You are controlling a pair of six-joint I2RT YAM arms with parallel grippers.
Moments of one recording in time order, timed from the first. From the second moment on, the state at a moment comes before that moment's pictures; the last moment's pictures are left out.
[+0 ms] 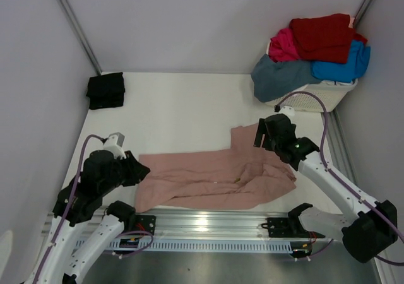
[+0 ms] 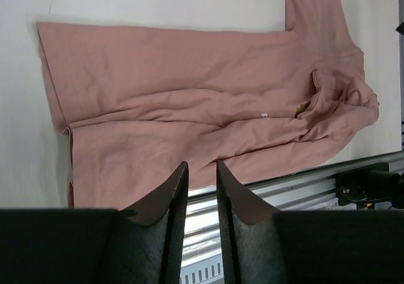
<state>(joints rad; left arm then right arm) -0.40 0.43 0.84 -1.04 0.05 -0.59 0.51 1.09 0.89 -0.58 0.40 0.51</state>
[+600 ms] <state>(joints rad) -0.20 0.82 0.81 -0.82 -0.05 -0.69 0.27 1.59 1.04 -0.29 0.15 0.64</state>
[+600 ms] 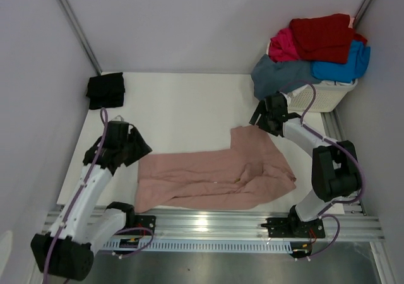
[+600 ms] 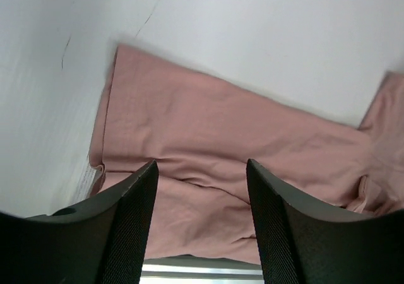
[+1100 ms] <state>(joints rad) 0.13 1.26 0.71 -0.64 0.19 -0.75 0.28 1.57 0.99 -0.23 0.09 0.66</state>
